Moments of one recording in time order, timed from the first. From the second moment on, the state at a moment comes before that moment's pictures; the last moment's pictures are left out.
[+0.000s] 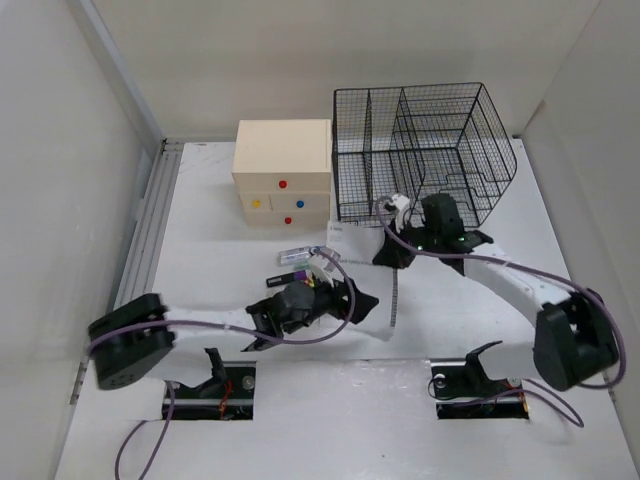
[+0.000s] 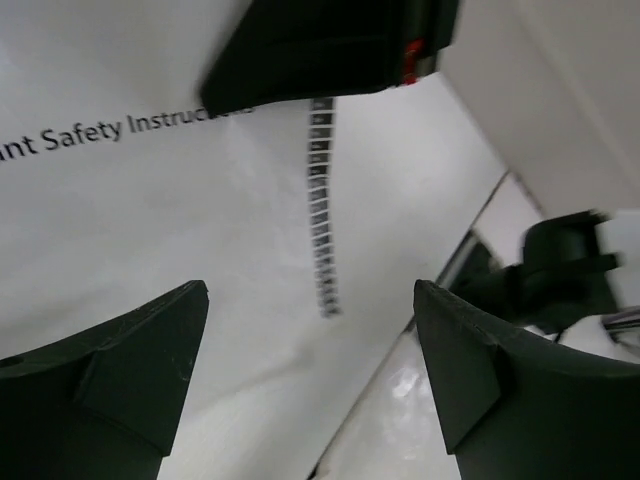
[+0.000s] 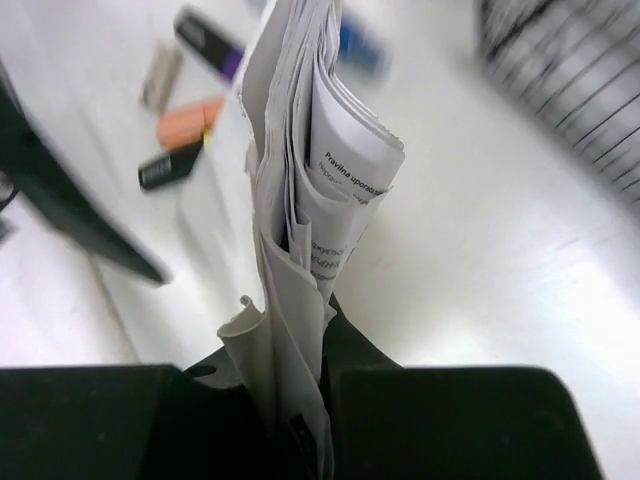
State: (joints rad) left arm -1.15 1.33 0.37 0.74 -0.17 -0.68; right arm 0.39 1.36 0.79 -0.21 -0.69 -0.06
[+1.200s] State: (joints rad) left arm -1.17 0.56 0.51 -0.04 -0.42 -0.60; right arm 0.49 1.56 1.61 -0.22 0.44 -0.12
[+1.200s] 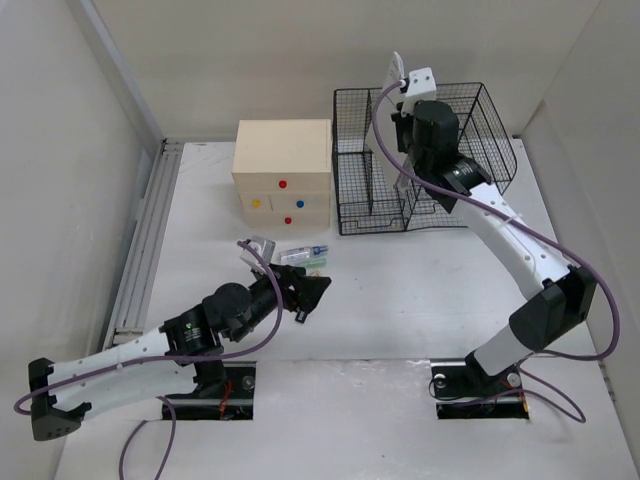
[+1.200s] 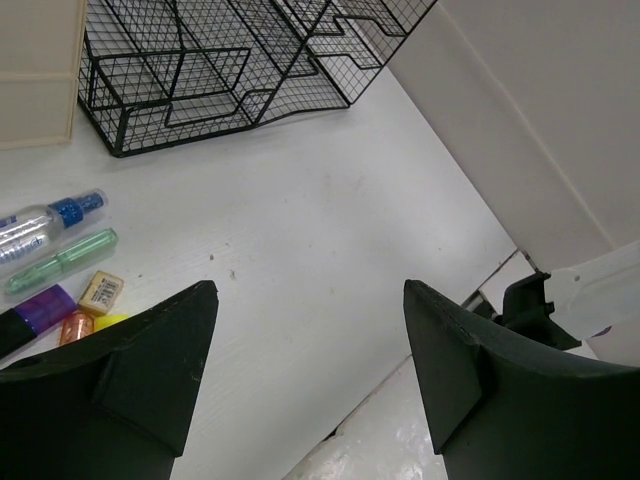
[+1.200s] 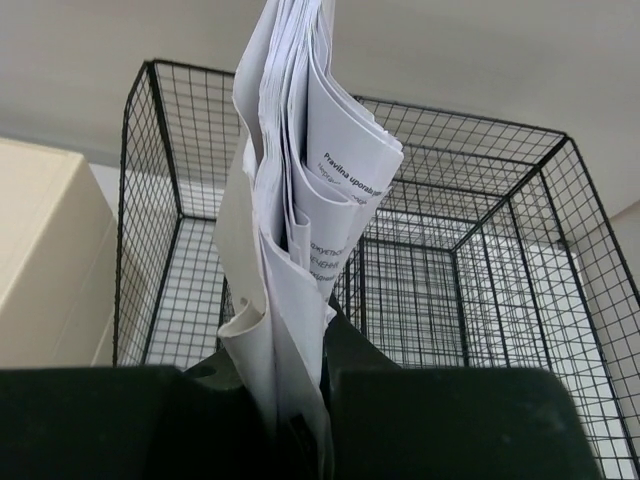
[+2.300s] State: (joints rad) left arm -1.17 0.55 0.47 -0.04 -0.45 -0.60; right arm 0.47 1.80 1.62 -0.04 0.49 -0.13
